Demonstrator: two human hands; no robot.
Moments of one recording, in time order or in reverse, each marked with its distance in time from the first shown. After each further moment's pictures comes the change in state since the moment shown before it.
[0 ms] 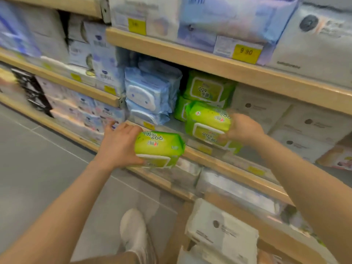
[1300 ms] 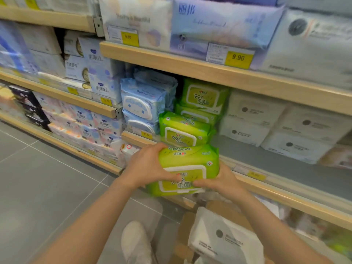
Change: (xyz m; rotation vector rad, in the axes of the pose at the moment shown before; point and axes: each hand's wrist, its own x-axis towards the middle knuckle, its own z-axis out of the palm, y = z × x) left_hand 0.010 0.067 -0.004 -0.575 -0.223 -0.168; right_hand -0.078 -0.022 0.102 1.110 -0.125 -0.091
